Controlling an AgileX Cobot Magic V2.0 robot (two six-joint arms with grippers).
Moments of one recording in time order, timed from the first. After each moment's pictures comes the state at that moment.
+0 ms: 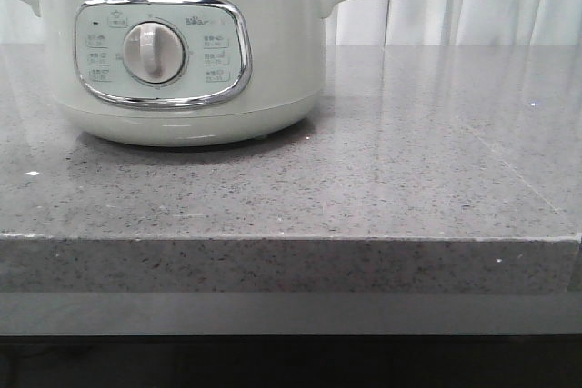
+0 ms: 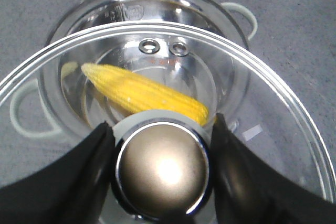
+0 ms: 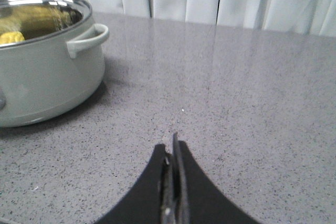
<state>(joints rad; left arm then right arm) -0.43 1.18 -1.43 -0.12 0.94 0.17 0.15 0.32 -0.42 0.23 0.35 -0.19</state>
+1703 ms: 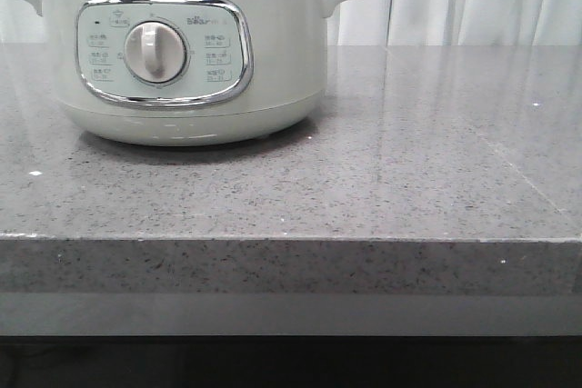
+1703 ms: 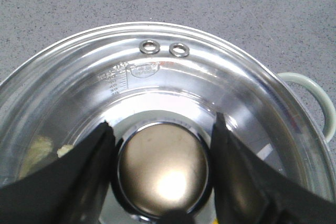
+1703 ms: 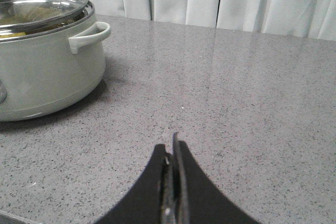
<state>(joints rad) -0.38 1.74 -1.86 -0.22 0.94 0.18 0.15 0.29 -0.39 0.22 0.35 -0.19</state>
